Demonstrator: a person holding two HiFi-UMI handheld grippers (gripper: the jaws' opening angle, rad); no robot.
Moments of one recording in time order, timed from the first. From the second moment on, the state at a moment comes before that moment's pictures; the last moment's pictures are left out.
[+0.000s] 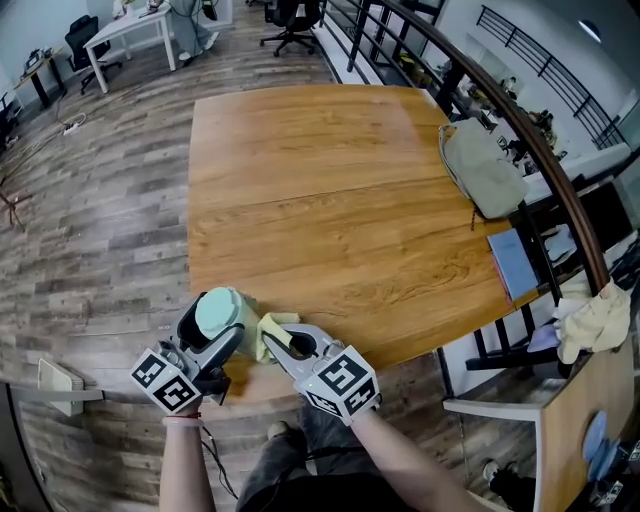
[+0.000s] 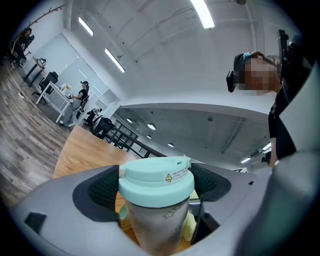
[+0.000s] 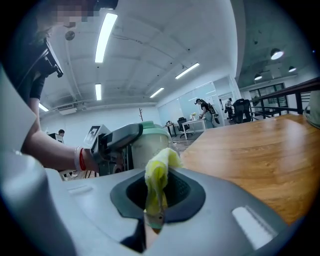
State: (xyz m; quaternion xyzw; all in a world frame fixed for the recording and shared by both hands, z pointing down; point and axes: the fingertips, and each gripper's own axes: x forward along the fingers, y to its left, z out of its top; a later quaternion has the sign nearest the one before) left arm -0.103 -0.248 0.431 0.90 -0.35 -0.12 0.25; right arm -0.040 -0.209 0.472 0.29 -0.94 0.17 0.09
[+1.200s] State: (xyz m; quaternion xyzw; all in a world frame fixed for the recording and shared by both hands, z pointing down) left arm -0.088 -0.220 0.424 0.95 -0.26 -0.08 0.17; right arm -0.024 -0.197 0.466 0.32 -0.93 0.19 0.04
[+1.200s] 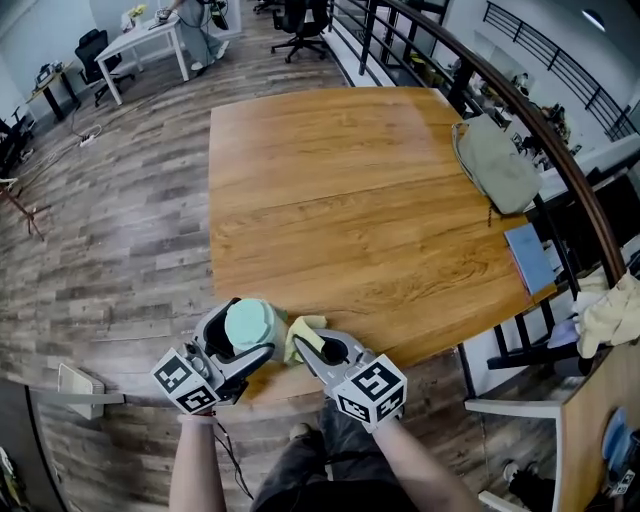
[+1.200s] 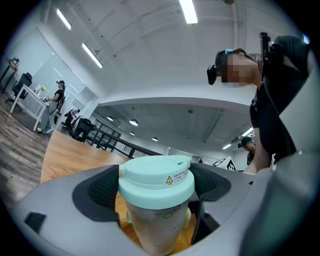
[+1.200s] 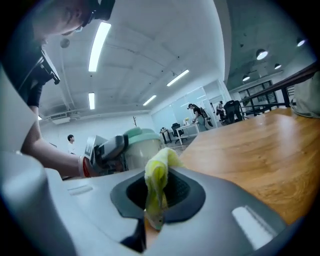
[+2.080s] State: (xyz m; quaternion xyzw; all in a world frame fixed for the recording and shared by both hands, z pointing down) left arm -0.042 -0.190 0.420 0.97 -0.21 -0.01 0.09; right arm 0.003 -0.208 0.485 0.35 -0.90 0.25 0.00
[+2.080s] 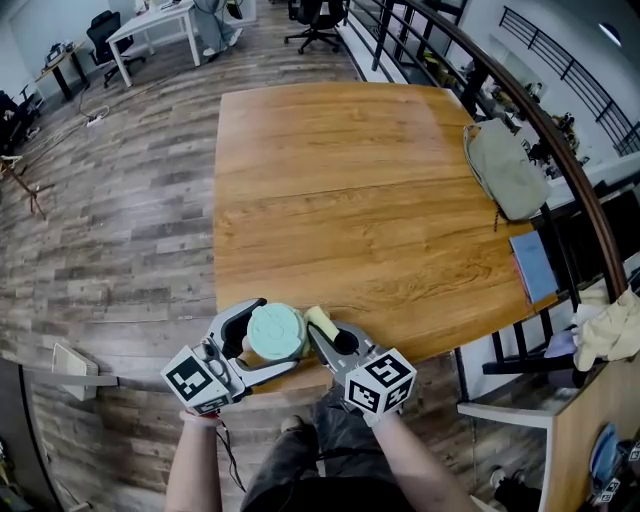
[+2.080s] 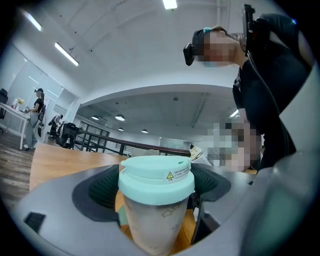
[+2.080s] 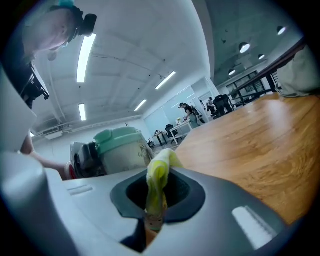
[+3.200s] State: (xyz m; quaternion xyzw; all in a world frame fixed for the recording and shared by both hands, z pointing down) left arm -0.032 -0.167 0.430 0.94 -0.31 0.02 0.10; right arm 0.030 -0.195 0.519 0.40 -0.87 0.26 0.09
